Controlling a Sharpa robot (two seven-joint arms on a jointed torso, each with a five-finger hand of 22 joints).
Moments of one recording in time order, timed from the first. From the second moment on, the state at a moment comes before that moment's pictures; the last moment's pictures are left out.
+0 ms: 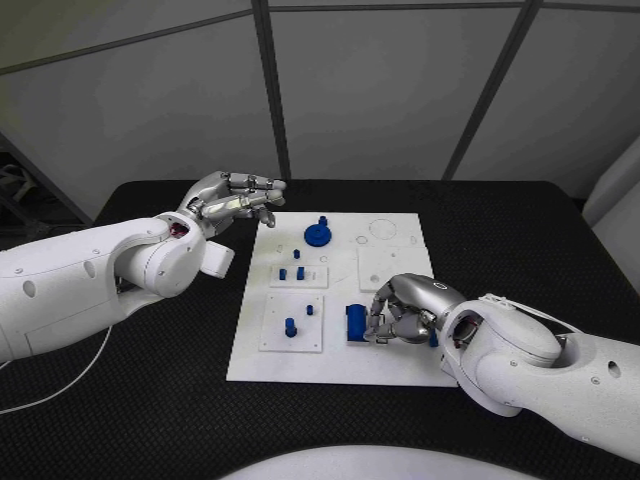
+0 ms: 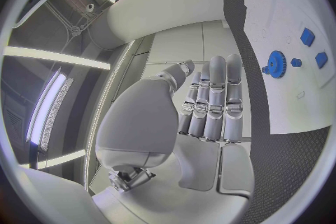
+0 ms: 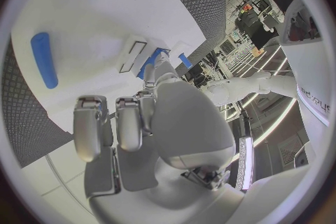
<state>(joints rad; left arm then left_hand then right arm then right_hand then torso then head) 1.14 -0.94 0.02 1.49 -0.14 -0.21 0.34 1.36 -0.13 0.41 -0.02 0.25 0.99 0.20 0.11 0.07 1.09 0.12 0.29 0.11 1.11 0.04 0.93 0.38 0.18 1.03 0.13 0.54 0.93 0.95 -0.86 0.01 1.84 -1.54 -0.31 -0.47 1.44 -0.01 -0.10 0.16 0.11 1.03 0.03 0.51 0.46 1.43 -0.02 1.36 1.38 1.47 -0.09 1.49 1.31 0.02 1.47 0.03 1.54 1.31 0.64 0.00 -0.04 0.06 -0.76</state>
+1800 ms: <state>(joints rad) 1.14 -0.94 0.02 1.49 -0.14 -0.21 0.33 1.36 -0.13 0.41 -0.02 0.25 0.99 0.20 0.11 0.07 1.09 0.12 0.29 0.11 1.11 0.04 0.93 0.38 0.18 1.03 0.13 0.53 0.92 0.95 -1.10 0.01 1.87 -1.49 -0.39 -0.48 1.37 -0.02 -0.14 0.27 0.30 1.07 0.08 0.28 0.32 1.40 0.00 1.25 1.29 1.47 -0.06 1.48 1.31 0.02 1.47 0.06 1.52 1.31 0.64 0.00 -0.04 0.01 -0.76</state>
